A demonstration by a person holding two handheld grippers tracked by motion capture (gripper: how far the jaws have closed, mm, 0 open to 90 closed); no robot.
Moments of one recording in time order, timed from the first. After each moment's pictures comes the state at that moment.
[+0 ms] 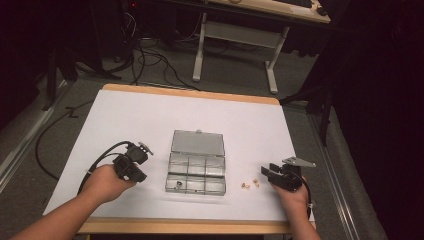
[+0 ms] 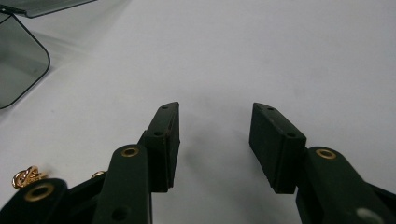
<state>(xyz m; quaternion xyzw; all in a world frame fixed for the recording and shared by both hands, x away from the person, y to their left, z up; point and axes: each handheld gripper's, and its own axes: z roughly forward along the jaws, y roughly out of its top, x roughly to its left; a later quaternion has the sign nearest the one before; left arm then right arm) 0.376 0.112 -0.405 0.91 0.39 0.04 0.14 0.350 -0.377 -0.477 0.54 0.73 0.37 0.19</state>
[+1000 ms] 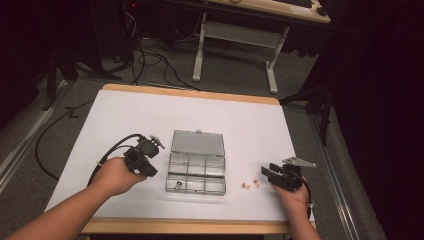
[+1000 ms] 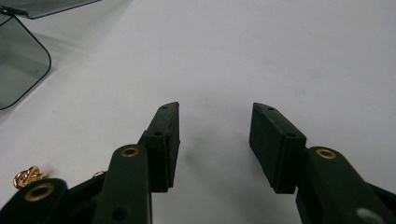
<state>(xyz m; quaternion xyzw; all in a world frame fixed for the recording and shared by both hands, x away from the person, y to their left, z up) 0.381 0.084 -0.381 0.92 0.37 0.03 0.15 0.350 -0.378 -0.477 0.54 0.73 0.37 0.19</state>
